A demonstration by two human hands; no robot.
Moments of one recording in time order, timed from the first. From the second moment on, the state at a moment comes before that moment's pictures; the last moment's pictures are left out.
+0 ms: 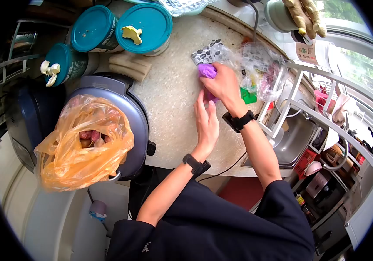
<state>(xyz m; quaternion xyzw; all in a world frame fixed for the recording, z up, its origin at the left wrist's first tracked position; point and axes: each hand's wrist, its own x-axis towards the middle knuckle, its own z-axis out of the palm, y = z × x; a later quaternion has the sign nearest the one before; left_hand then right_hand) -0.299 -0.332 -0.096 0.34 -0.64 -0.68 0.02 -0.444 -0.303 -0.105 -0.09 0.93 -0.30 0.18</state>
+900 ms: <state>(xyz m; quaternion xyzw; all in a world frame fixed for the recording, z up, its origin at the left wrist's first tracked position) -0.361 -0.390 -0.104 0.43 -0.51 -0.71 0.22 -0.489 -0.256 -0.108 0.12 0.90 -0.43 0.02</state>
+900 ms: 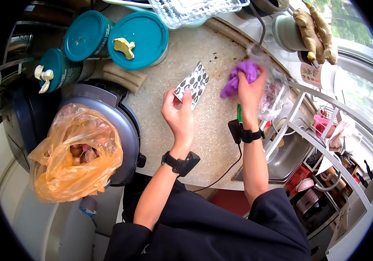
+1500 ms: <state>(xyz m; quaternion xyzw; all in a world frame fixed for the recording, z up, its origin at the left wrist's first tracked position) -0.277 -0.361 -0.049 0.43 -0.47 -0.75 0.13 -0.459 -0.279 -0.137 -0.25 0.86 -0.45 0.06</state>
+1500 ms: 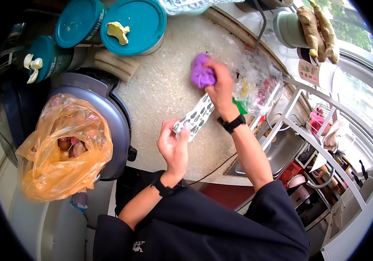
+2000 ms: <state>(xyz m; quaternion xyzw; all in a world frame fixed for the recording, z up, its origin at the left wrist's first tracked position) -0.272 -0.360 -0.033 0.42 -0.47 -0.77 0.14 -0.471 -0.263 -0.127 -0.38 0.88 -0.29 0.05</state>
